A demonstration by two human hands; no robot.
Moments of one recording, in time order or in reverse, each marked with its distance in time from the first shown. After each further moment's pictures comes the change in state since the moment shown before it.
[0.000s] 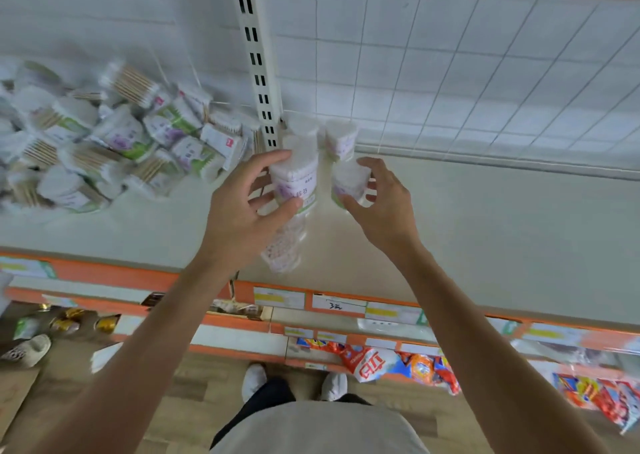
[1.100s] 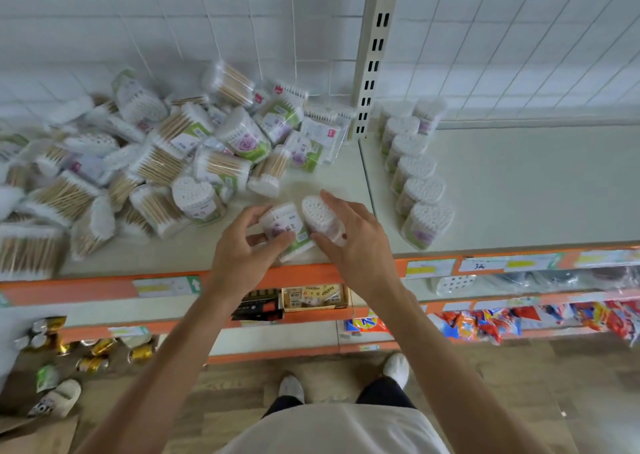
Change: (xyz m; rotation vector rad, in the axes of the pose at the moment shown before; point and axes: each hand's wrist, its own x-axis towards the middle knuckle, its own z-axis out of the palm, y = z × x) left_hand -0.029 -0.117 -0.231 0.003 -0.110 -0.270; right_hand -0.096 -0.189 0.204 -0.154 -0.047 0.082
